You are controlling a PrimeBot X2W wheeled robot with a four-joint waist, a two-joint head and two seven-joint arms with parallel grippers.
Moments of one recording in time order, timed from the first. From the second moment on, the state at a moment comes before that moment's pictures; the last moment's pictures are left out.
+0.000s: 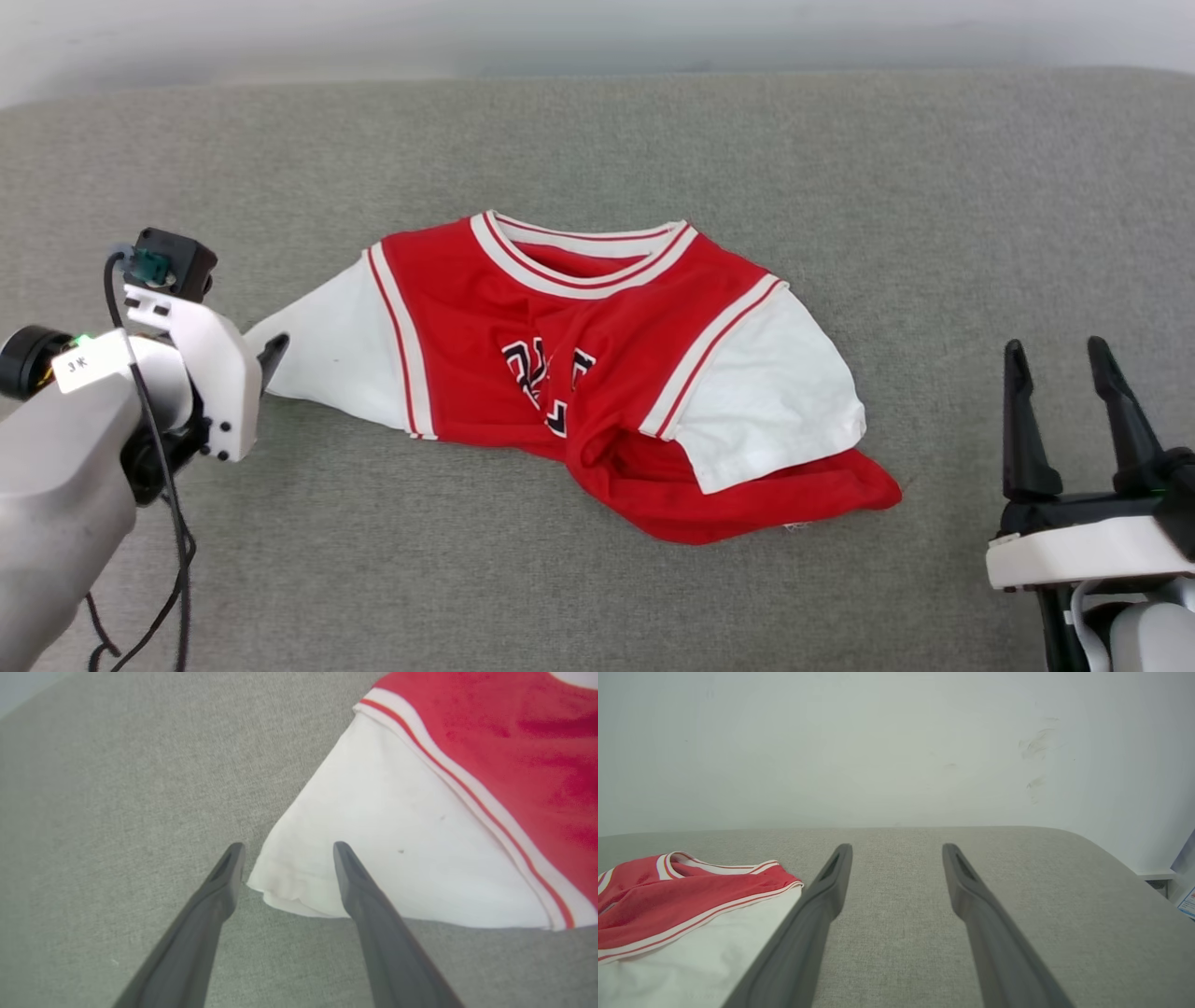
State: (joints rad) left arm -0.94 0.70 -1.17 0.79 -1.09 -0.08 0.14; right arm -0.10 -0.05 -0.13 0.04 0.09 0.13 -0.26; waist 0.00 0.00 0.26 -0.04
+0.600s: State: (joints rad) left arm -0.75 0.66 -0.91 0.53 -0.91 0.22 -0.26; right arm -0.27 -0.16 -0.10 0.04 0.02 0.13 -0.26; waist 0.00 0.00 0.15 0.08
